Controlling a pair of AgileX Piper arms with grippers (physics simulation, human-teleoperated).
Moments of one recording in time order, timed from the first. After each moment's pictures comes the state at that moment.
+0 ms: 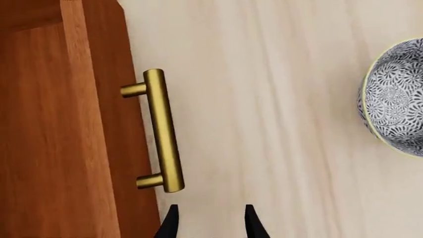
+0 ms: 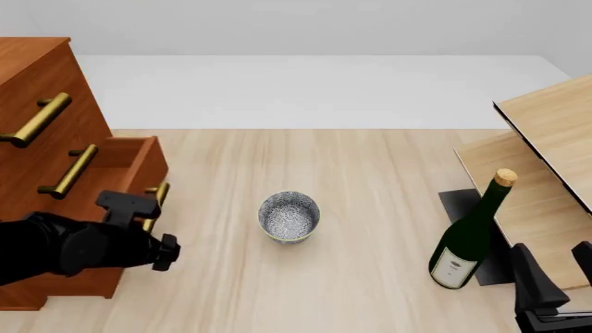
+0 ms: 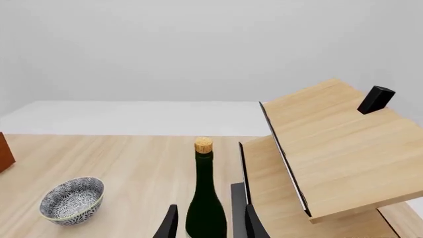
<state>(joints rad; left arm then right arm) -0.18 1.42 -0.54 0.21 -0.08 0.04 0.01 0.00 0.00 0.01</state>
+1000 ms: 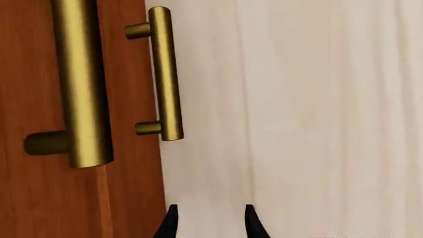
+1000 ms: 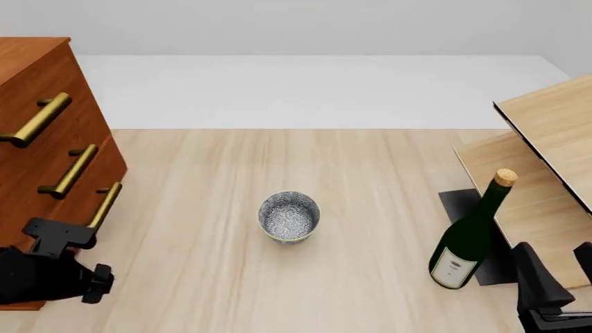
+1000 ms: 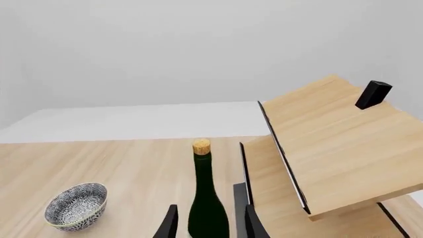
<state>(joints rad) 0.21 1.30 -0.39 0.23 0.34 0.03 0.00 -0.01 0.01 0.05</state>
